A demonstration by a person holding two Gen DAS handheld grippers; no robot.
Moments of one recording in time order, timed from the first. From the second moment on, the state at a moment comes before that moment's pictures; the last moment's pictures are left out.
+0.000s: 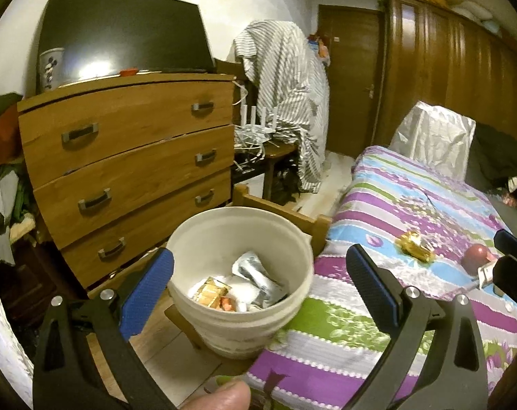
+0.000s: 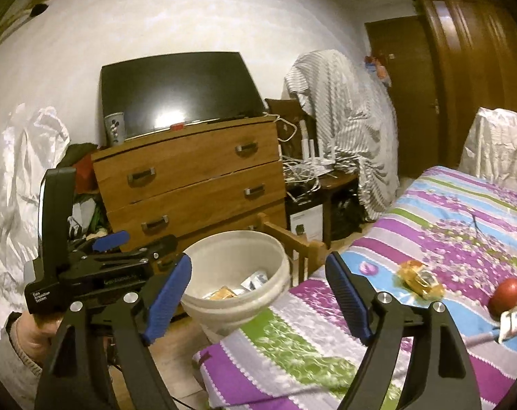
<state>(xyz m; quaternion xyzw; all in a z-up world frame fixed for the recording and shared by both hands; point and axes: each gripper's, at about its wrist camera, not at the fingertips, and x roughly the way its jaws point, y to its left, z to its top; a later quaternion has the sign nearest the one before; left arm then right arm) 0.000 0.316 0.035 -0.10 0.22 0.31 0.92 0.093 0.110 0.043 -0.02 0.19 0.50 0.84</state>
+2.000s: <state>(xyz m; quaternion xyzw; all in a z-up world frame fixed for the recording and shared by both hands) 0.368 -0.016 -0.131 0.10 0.51 -0.18 0.84 0.290 -0.315 -0.160 0.12 0.35 0.23 0.90</state>
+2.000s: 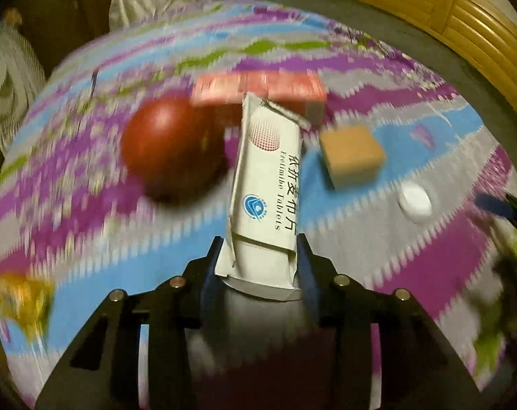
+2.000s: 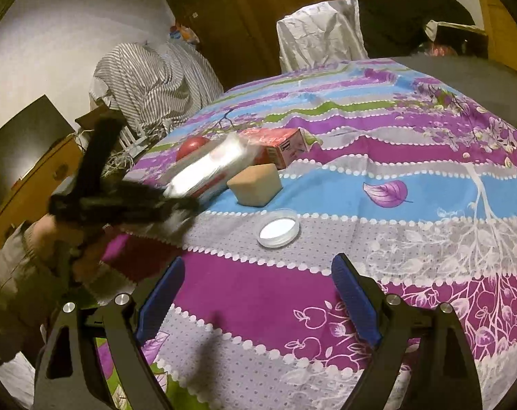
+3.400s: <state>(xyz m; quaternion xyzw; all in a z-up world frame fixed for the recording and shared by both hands) 0.330 -0.010 -0.126 0.09 0.44 -0.12 0.88 0.345 -0.262 -0.163 -0.01 0.39 0.17 0.91</state>
